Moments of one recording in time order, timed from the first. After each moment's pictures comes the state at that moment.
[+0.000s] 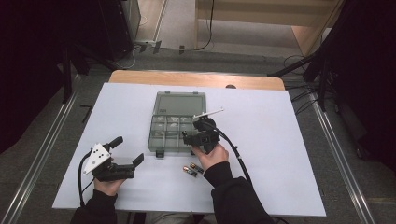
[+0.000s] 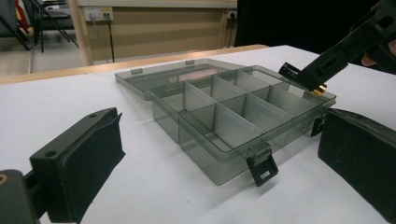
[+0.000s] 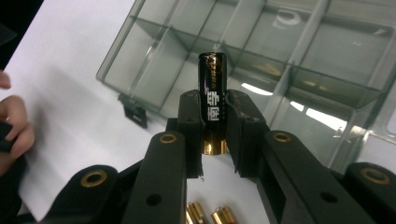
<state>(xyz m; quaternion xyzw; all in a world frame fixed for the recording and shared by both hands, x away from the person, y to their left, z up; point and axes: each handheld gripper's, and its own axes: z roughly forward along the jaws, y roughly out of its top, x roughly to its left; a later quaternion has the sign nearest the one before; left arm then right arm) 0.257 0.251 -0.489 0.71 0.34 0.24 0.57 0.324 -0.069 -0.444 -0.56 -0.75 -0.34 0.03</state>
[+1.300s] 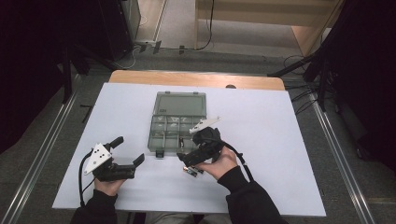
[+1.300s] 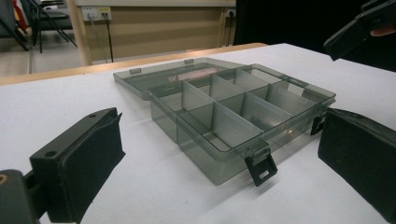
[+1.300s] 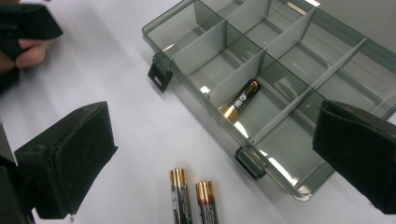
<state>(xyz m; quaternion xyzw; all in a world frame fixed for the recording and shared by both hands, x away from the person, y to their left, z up) 0.257 0.249 -0.489 0.72 0.34 0.24 0.56 0.287 -0.074 -0.429 -0.37 -0.86 -0.35 -0.07</state>
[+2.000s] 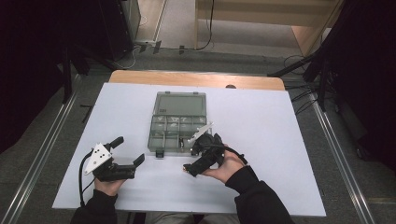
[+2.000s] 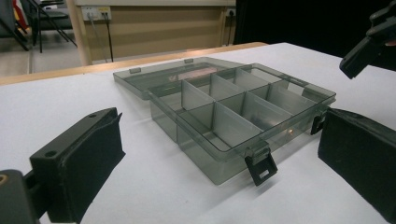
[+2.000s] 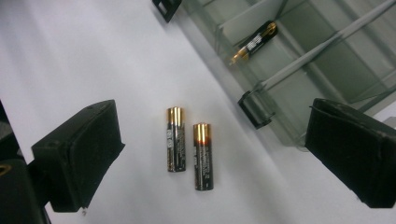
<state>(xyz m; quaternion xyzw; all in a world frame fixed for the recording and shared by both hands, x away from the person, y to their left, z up) 0.257 0.249 -0.489 0.72 0.34 0.24 0.56 0.280 -0.074 -0.436 -0.32 -0.91 -0.25 -0.05</state>
